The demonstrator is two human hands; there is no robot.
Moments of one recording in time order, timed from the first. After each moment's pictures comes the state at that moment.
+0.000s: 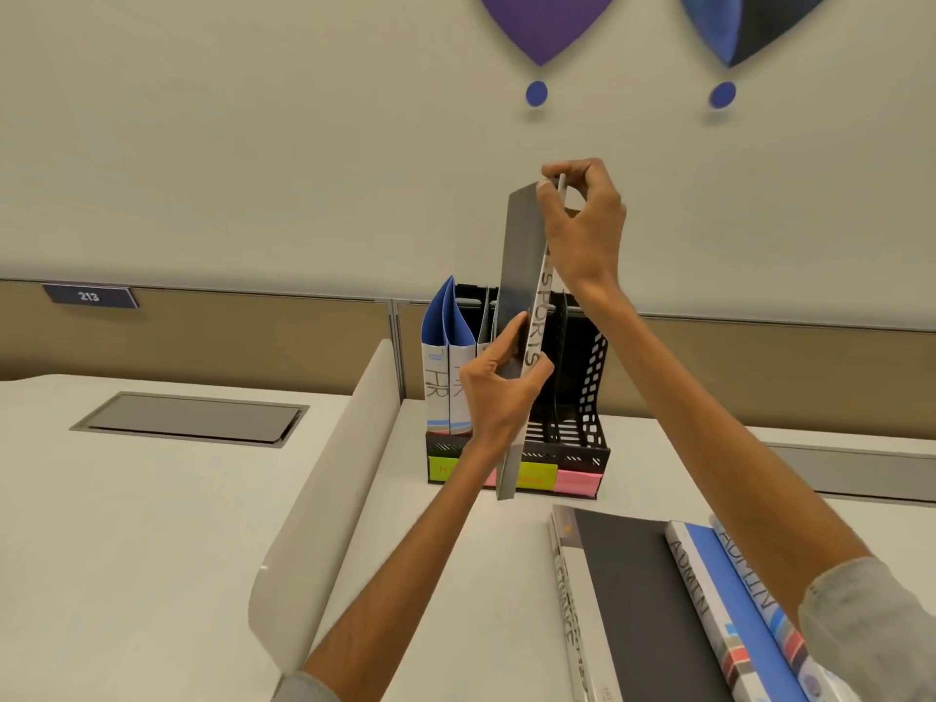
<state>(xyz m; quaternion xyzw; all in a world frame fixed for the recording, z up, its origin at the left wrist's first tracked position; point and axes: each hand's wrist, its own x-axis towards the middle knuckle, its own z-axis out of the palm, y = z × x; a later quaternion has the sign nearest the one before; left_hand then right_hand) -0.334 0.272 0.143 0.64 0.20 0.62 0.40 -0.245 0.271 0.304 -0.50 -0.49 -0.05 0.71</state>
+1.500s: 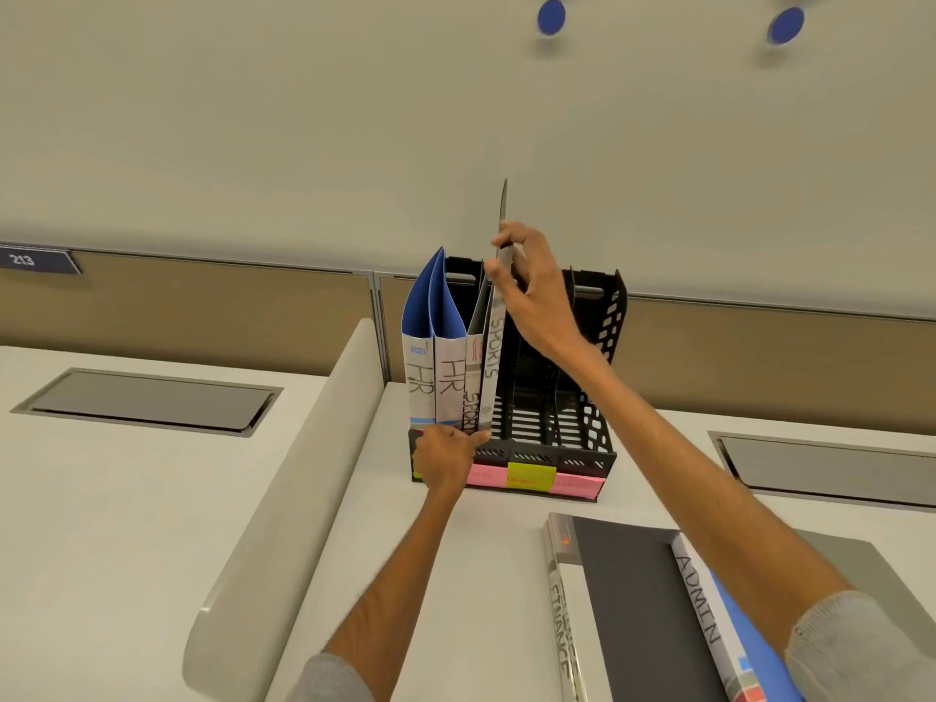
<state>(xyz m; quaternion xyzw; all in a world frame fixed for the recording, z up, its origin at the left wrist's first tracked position) -0.332 0.366 -0.013 0.60 0.62 0.32 0.39 -0.211 0.355 0.189 -0.51 -0.65 0.05 0.56</state>
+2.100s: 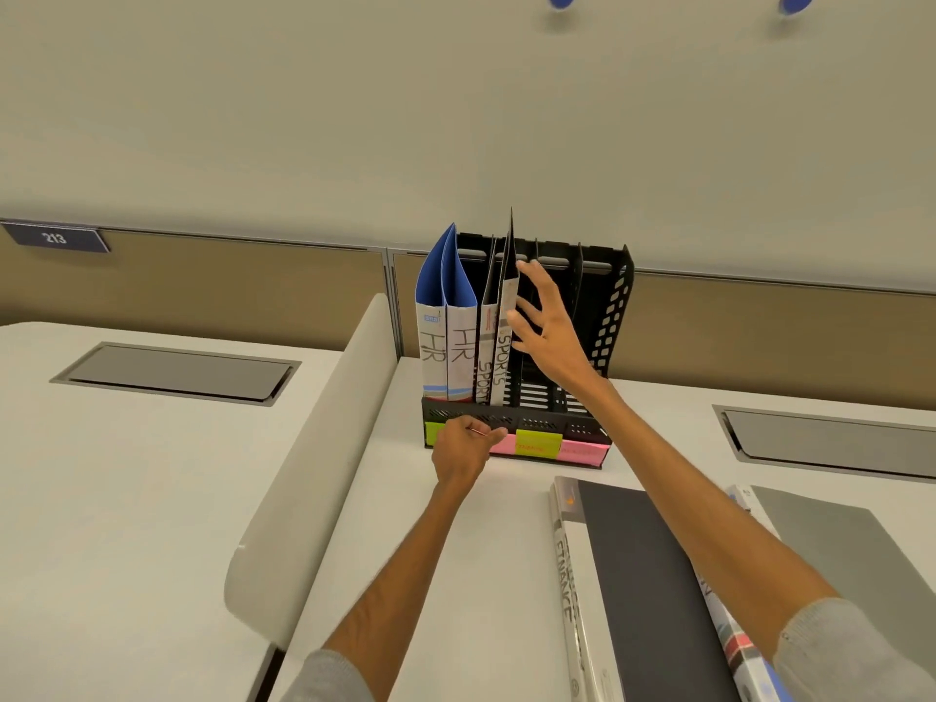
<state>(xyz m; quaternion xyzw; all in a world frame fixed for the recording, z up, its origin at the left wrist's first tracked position) -0.349 0.325 -0.019 0.63 0.58 0.28 0.43 -0.206 0.318 0.117 -0.55 -0.62 0.17 0.53</state>
